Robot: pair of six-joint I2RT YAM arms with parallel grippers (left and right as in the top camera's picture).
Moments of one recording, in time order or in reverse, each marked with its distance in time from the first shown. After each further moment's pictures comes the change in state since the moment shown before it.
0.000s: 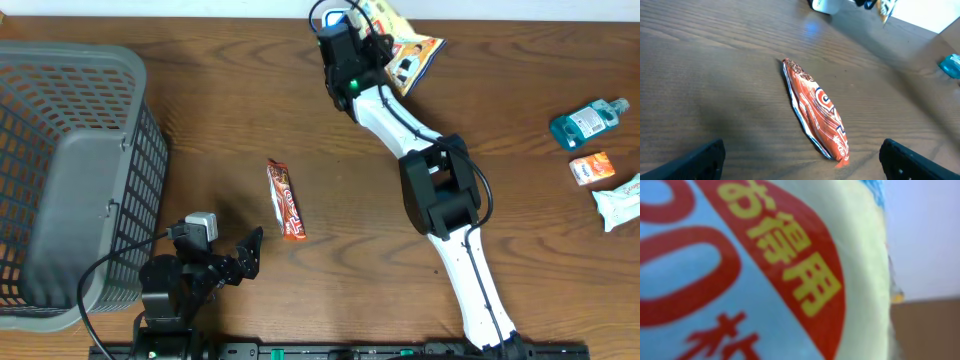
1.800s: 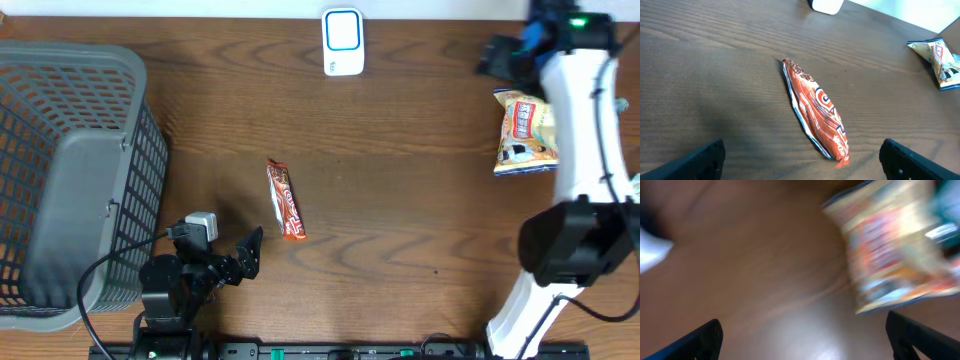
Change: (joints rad) left arm 0.000 0.000 0.000 0.000 0.000 0.000; right arm -0.428 -0.584 -0.068 -1.115 -0.903 1.034
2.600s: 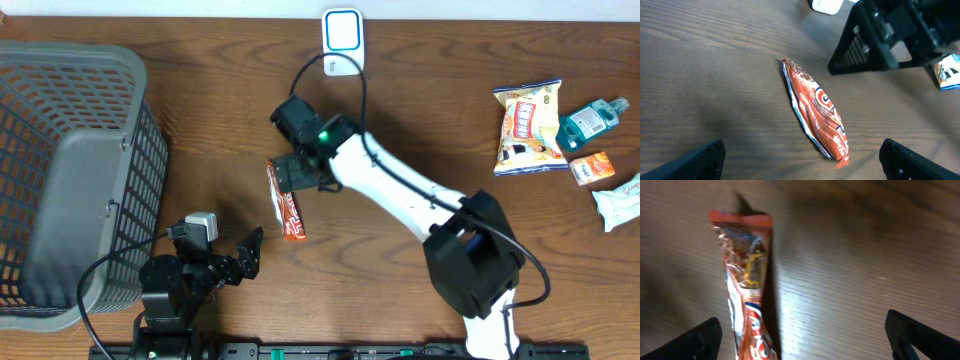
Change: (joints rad) left arm 0.000 0.000 0.000 0.000 0.000 0.000; right arm 0.738 0.050 -0.425 0.385 -0.068 0.084
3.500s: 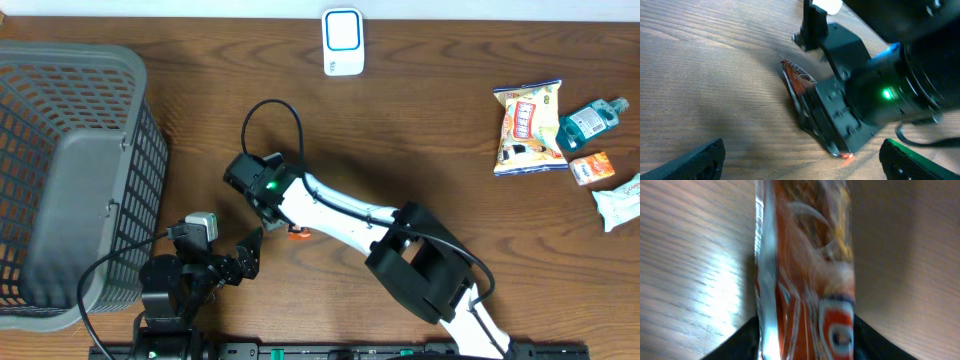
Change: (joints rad) left arm 0.000 0.000 0.000 0.000 0.000 0.000; right arm 0.194 0.154 -0.006 0.027 0.188 0.037
